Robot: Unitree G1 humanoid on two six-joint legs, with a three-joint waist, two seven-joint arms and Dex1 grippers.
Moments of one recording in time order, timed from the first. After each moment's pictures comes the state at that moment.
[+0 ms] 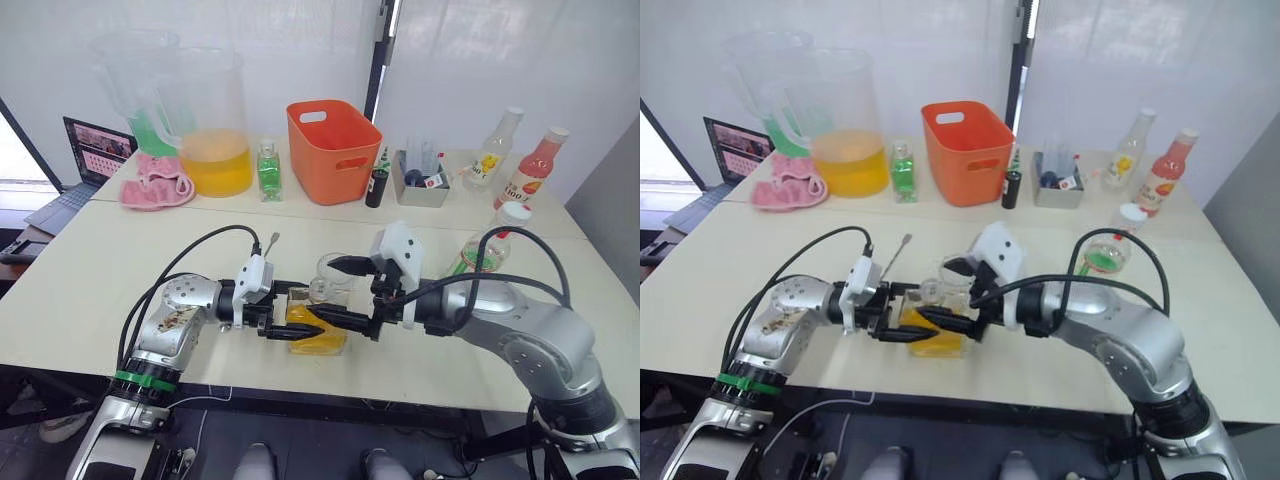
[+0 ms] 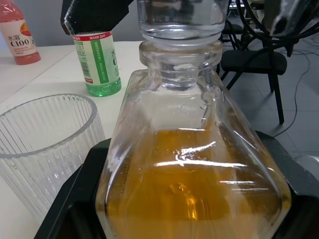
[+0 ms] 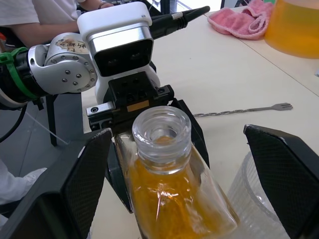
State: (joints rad) left arm -0.53 0.51 -0.13 0.15 -0.40 0.13 -1.40; right arm -0.57 -0.60 0.18 -0.58 0.78 0.89 0.52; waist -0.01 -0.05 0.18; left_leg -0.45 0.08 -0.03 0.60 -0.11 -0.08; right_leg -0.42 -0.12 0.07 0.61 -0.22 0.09
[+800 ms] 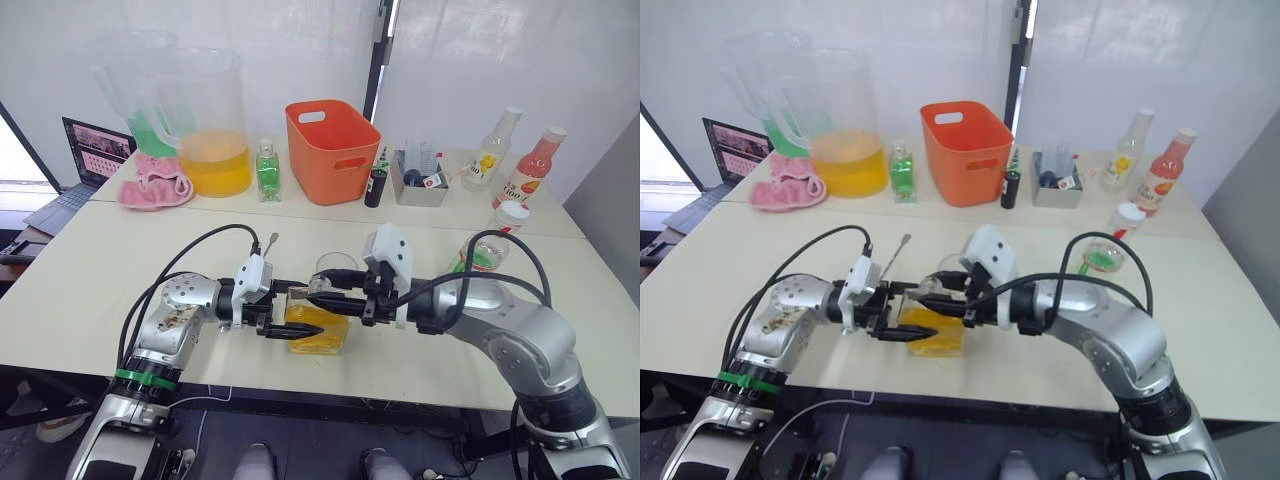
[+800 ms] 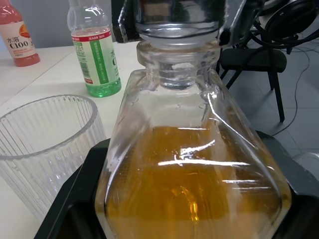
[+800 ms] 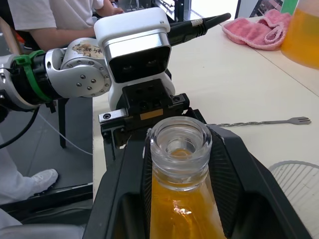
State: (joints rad) left arm -0.54 0.52 -0.14 0.16 -0.40 0.10 -1.42; right arm -0.57 -0.52 0.16 -0.53 0.74 0.88 0.64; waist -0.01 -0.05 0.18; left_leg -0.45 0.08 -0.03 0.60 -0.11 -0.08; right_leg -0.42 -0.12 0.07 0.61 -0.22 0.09
